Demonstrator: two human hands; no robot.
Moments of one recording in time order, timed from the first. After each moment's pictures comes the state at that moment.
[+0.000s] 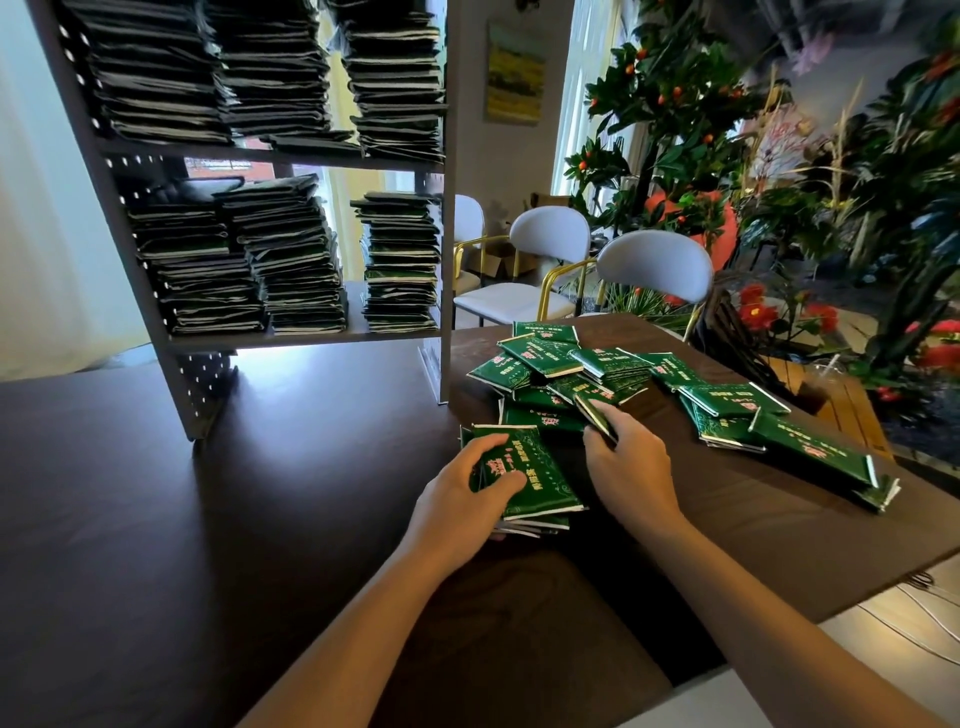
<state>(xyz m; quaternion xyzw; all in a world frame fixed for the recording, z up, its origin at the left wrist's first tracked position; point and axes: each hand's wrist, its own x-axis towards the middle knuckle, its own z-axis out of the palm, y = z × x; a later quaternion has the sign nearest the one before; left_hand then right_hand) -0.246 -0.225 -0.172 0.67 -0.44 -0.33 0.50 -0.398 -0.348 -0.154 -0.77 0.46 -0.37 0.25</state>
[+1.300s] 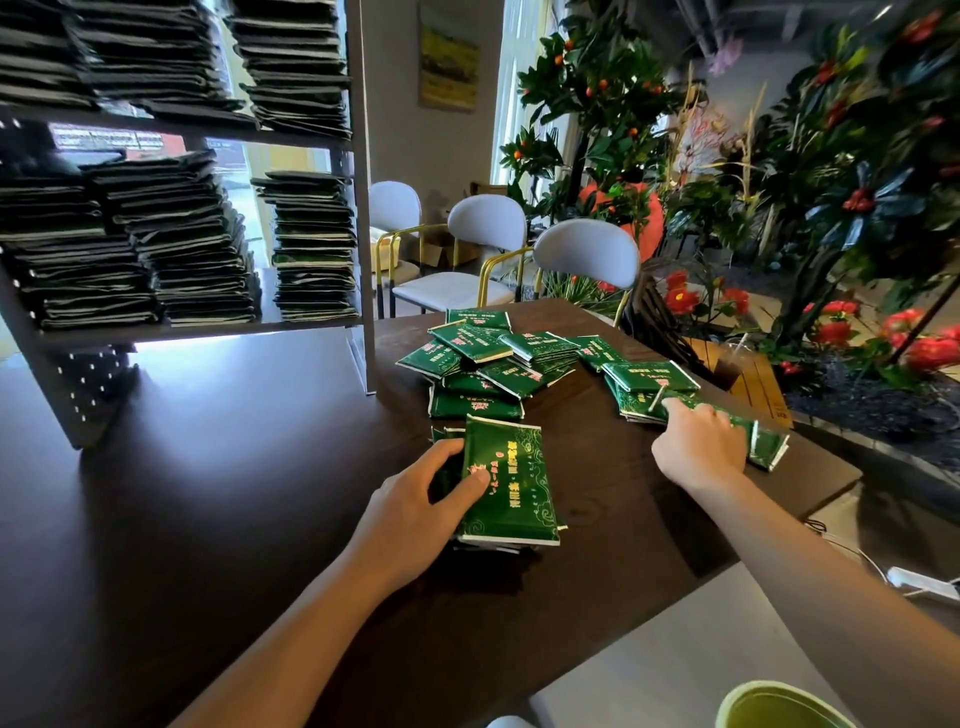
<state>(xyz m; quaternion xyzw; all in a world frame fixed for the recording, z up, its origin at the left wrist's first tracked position) -0.274 -0.221 -0.173 0.67 -0.54 -0.26 0.43 -0.520 -0.437 -0.159 -0.72 0.69 -0.06 -0.05</state>
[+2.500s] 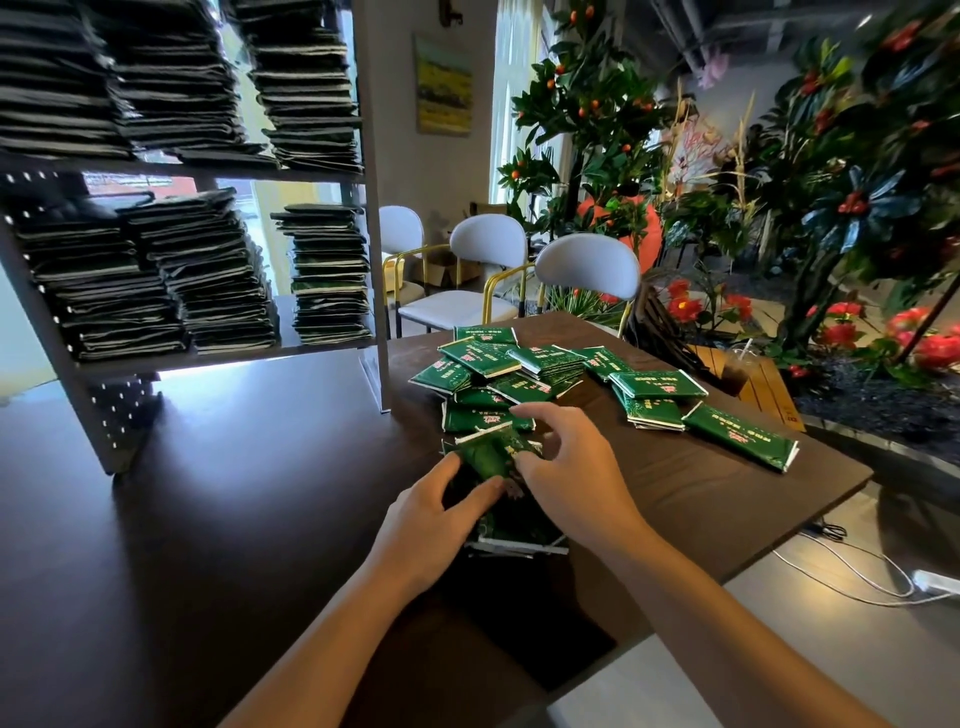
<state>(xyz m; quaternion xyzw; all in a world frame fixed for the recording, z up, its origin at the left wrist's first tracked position) -0.270 -0.219 -0.168 0.65 -0.54 -0.26 0.46 -0.421 -0.289 -0.119 -0.78 0.43 -0.34 0.31</state>
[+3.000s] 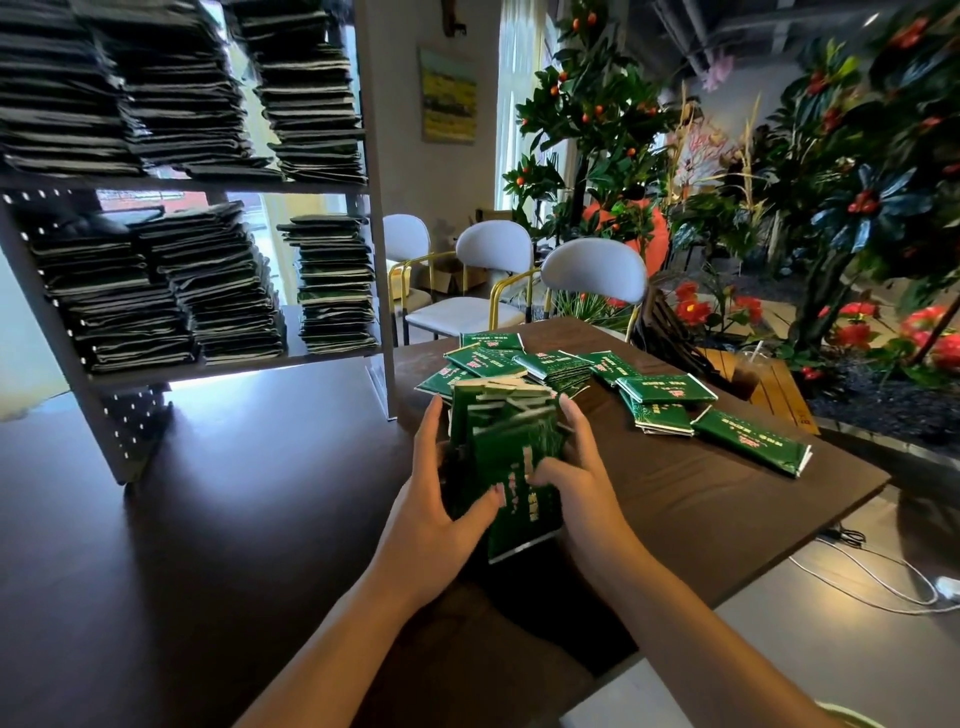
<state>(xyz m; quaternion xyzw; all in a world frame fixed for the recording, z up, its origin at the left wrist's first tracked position) -0.270 -0.215 -0.168 0.57 -0.58 -0.20 0.54 -0.416 -0.292 -0.143 -0.57 0.32 -0.43 0.62</state>
